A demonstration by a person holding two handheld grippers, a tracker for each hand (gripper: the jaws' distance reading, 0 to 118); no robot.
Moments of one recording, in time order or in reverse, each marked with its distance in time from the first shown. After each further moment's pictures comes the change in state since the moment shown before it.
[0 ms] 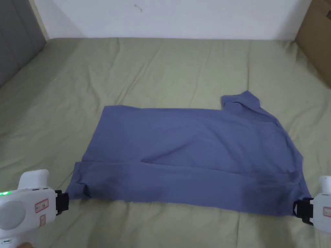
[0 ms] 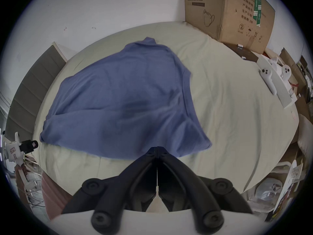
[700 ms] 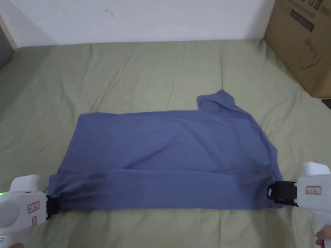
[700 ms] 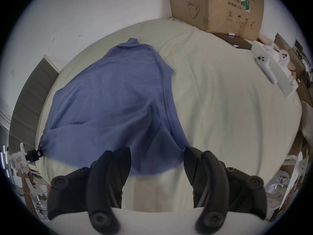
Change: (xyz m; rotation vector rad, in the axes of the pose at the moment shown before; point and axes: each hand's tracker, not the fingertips) left arm 0.025 0.023 -0.032 -0.062 0.015 -0.094; right arm 0.043 0.031 -0.034 -0.012 0.009 -0.106
